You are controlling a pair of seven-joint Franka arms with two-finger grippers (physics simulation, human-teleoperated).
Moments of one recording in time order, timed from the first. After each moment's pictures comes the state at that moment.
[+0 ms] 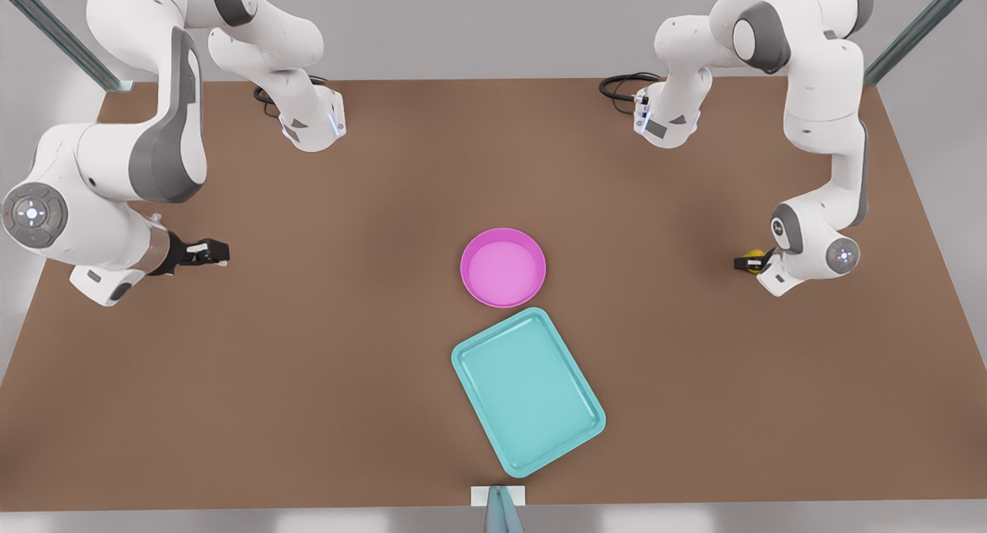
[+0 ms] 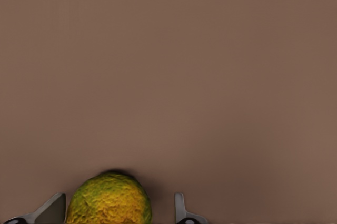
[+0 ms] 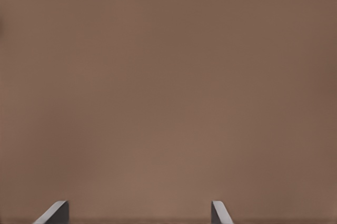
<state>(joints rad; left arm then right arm) -0.06 0.46 0.36 -2.20 -0.08 2.33 0.38 0.11 0.29 -0.09 -1.31 -0.02 1.39 -0.16</state>
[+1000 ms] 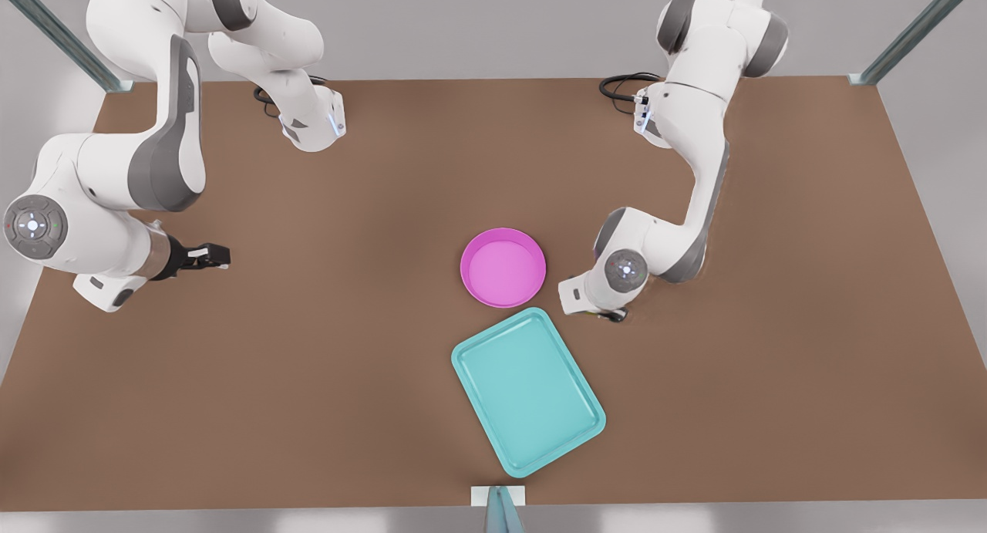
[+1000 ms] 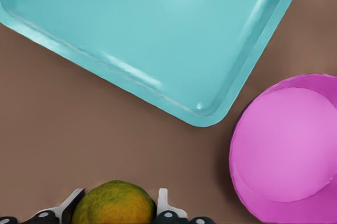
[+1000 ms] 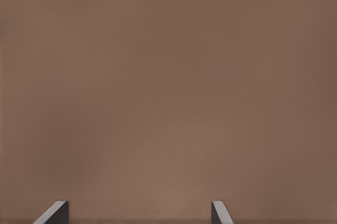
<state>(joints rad) -0.54 0.59 0.02 -1.54 -0.09 2.02 0.13 0.10 0.31 -0.09 -1.31 -0.01 1.39 -0.16</state>
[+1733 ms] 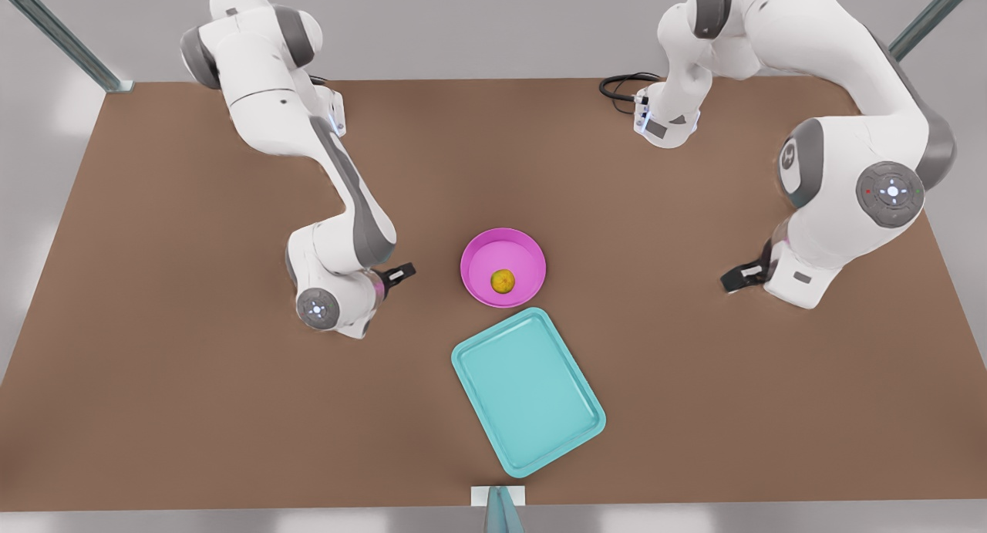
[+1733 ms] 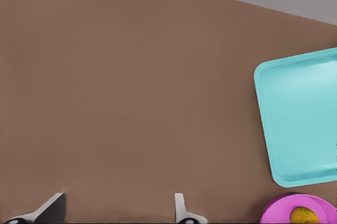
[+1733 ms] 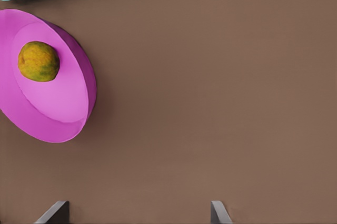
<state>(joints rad) -0.46 0.35 0.48 -1.21 -0.15 1.44 -0.29 0.48 0.59 -0.06 -1.49 0.38 1.68 -0.11</state>
